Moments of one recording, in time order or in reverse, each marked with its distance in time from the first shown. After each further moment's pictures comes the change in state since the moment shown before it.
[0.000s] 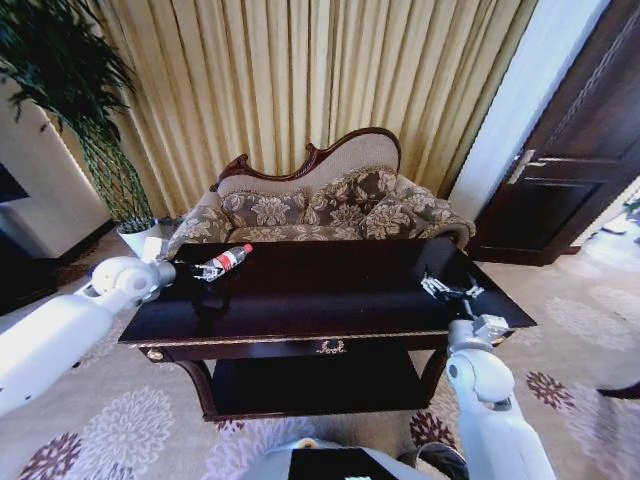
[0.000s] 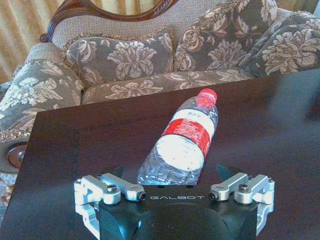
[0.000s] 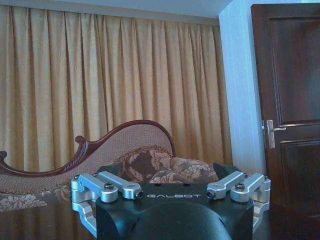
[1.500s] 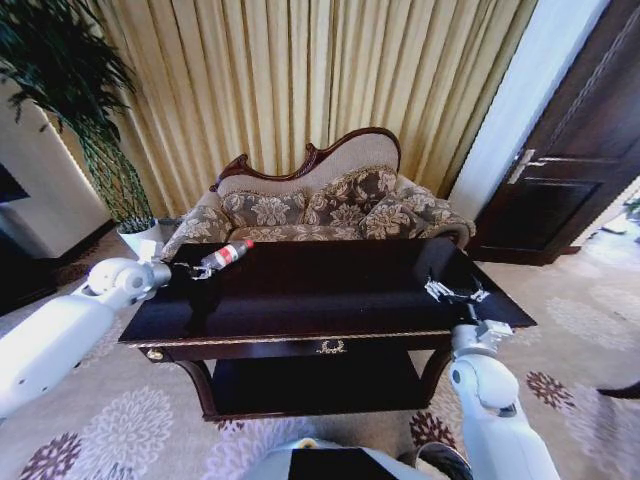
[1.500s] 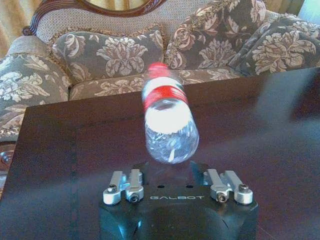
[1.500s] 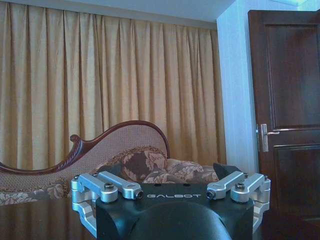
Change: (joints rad) left arm -0.010 -0.049 -0.019 0.134 0.126 -0.002 0.211; right arm -0.035 -0.004 0.015 -0.003 -0.015 0.038 0.000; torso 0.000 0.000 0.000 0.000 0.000
